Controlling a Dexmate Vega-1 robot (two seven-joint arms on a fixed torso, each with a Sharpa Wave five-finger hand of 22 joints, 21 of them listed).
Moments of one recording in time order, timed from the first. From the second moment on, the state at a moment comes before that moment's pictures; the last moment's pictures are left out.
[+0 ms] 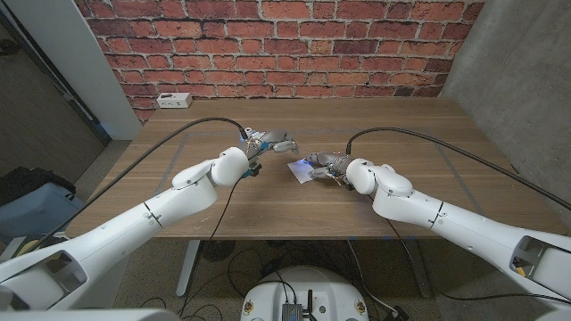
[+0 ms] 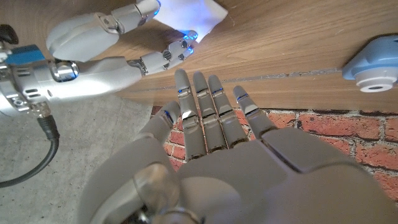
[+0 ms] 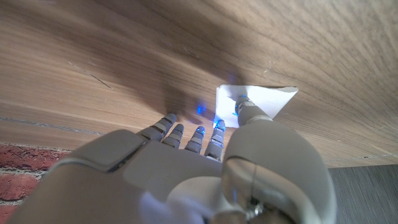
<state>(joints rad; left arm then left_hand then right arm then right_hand) 0.71 0.79 0.73 -1.95 0.33 0.31 -0.08 0.40 0.18 0.70 -0.15 0.38 0.91 0.10 0.39 0.21 0.72 0.02 0.44 0.29 0.61 -0.04 0.34 0.27 0.35 0.04 0.26 0.21 -0.62 -0.70 -0.97 -1.84 -0.51 -0.61 0.29 0.77 0.18 0.36 -0.09 0.19 0.21 -0.22 0.19 0.19 -0.01 -0.18 0.19 0.18 -0.09 -0.04 0.19 0.18 0.05 -0.01 0.19 0.17</state>
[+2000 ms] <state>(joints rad) 0.40 0.66 0.97 -1.78 0.56 0.45 -0.62 0.34 0.18 0.74 0.00 0.44 0.88 0.13 0.36 0.26 0.67 0.06 0.45 0.35 0.55 0.00 0.30 0.30 0.32 0.06 0.28 0.22 -0.64 -0.71 -0.95 -1.85 -0.51 -0.58 0.29 0.78 0.19 0.36 -0.09 0.19 0.23 -0.23 0.19 0.19 0.00 -0.18 0.19 0.18 -0.09 -0.04 0.19 0.18 0.05 -0.02 0.20 0.17</state>
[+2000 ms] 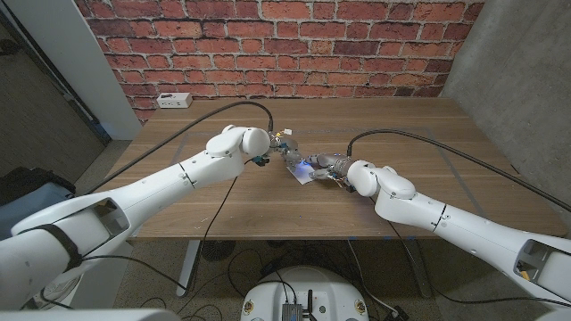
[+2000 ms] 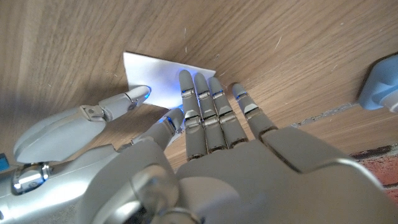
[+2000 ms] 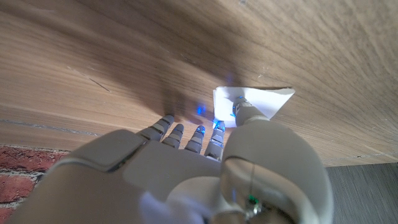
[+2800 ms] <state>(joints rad) 0.46 0.69 0.92 -1.79 0.54 0.26 -0.44 0.43 0.19 0.72 -0.09 0.41 0.93 0.15 0.40 0.32 0.73 0.06 0.55 0.45 0.62 0.00 0.43 0.43 0.27 0.05 0.30 0.25 -0.61 -0.69 -0.96 -1.80 -0.50 -0.57 0.29 0.78 0.19 0.36 -0.09 0.19 0.23 -0.23 0.19 0.19 0.00 -0.18 0.19 0.18 -0.09 -0.04 0.19 0.18 0.05 -0.02 0.21 0.18</state>
